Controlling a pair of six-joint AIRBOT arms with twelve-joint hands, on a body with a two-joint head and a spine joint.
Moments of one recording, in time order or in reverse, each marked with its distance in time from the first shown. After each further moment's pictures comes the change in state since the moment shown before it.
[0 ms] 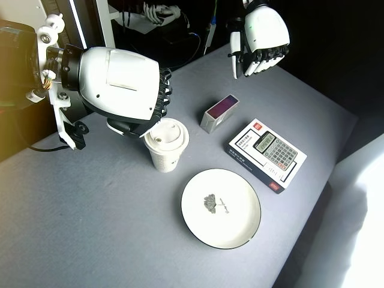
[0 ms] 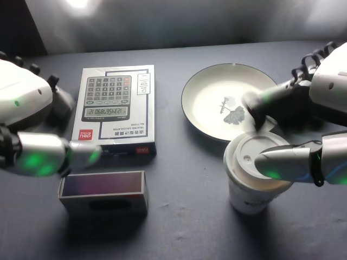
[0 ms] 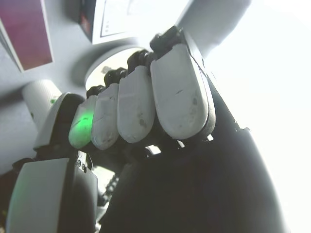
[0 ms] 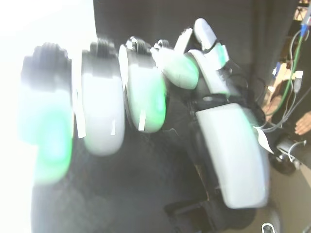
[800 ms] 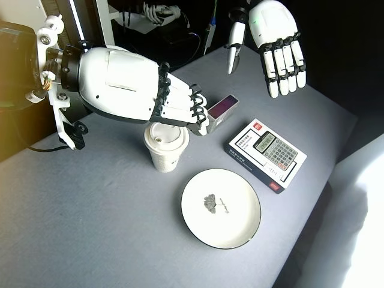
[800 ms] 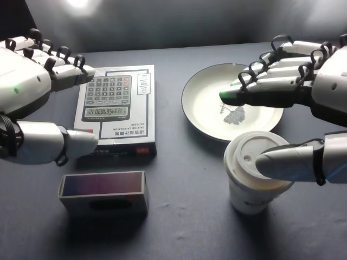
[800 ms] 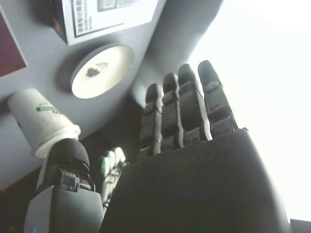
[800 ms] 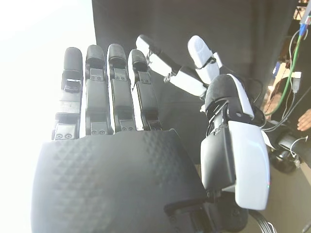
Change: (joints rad) left arm -0.070 0.000 -0.014 -0.254 -0.031 0.285; right arm -0.046 0.000 0.008 -0.003 0.068 0.035
